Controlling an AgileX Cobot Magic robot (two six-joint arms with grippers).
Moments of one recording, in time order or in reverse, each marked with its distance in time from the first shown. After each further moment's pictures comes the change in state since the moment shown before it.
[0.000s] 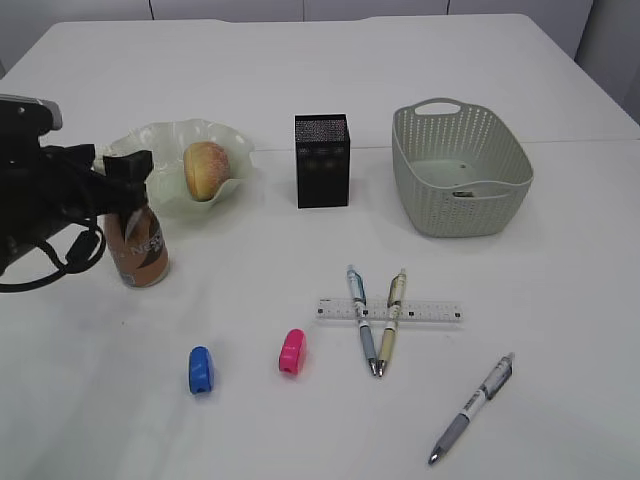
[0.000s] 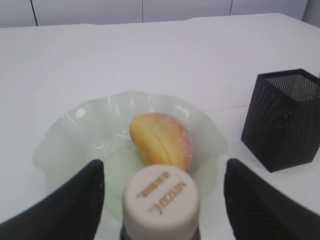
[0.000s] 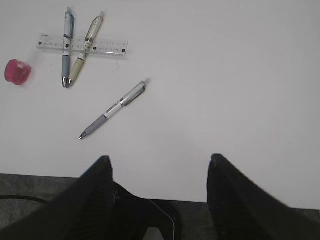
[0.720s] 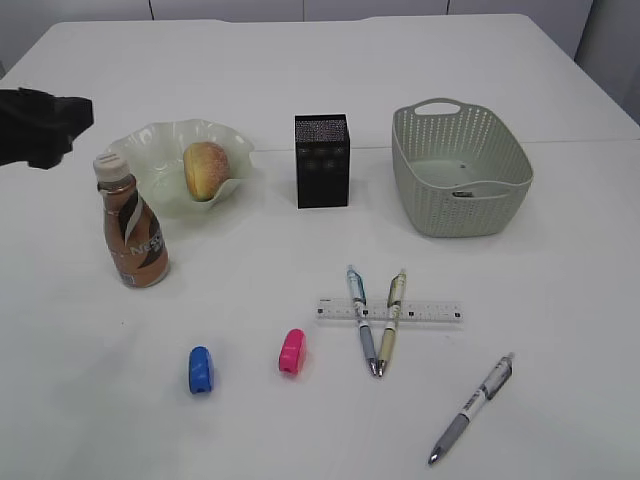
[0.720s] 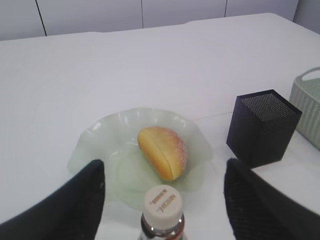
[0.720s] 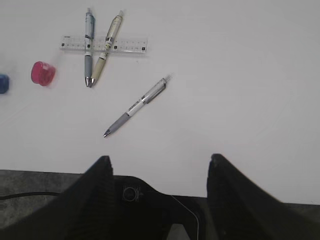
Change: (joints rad) left arm 0.000 -0.479 0.008 0.000 0.549 0.027; right arm 0.000 0.000 0.000 0.072 0.000 0.025
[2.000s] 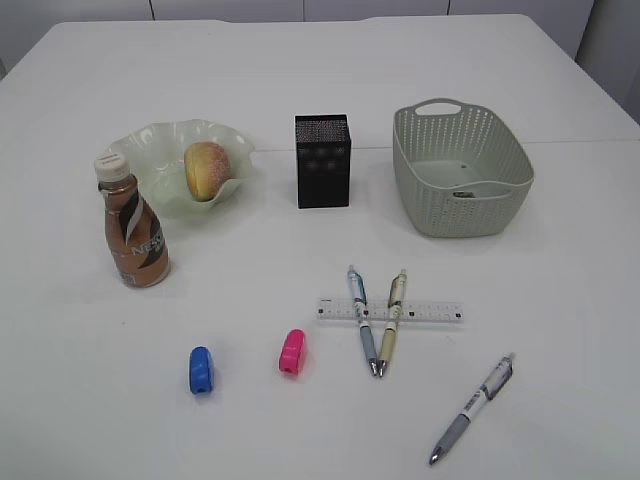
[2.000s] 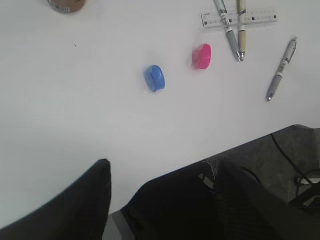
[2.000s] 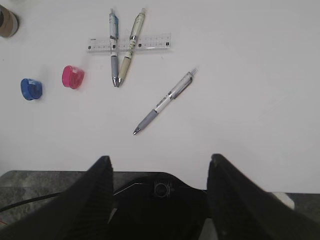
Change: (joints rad) left arm 0.000 -0.356 -0.355 -0.286 1.529 -0.031; right arm 0.000 0.000 0.000 0.079 0.000 0.071
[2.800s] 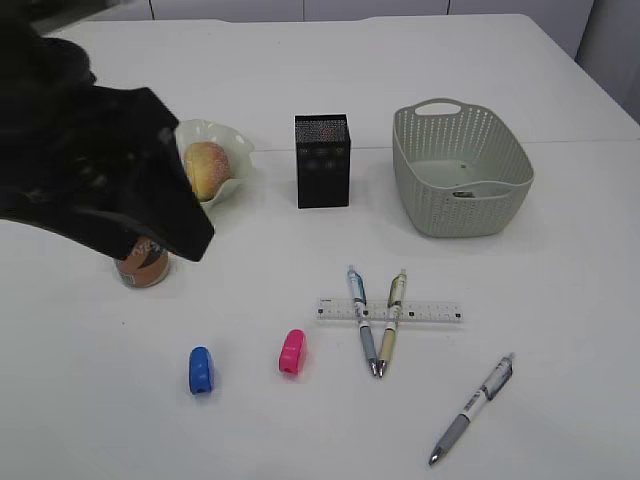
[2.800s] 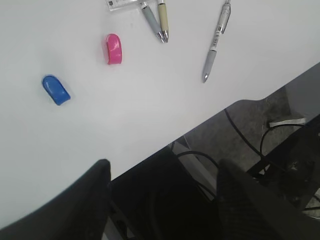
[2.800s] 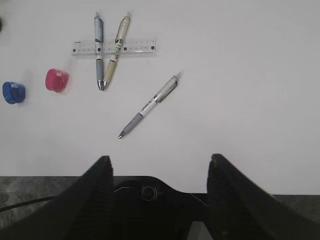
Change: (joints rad) left arm -0.389 0.378 -0.257 -0.001 -0.030 -0.182; right arm 0.000 0.000 0.000 -0.046 0.000 0.002
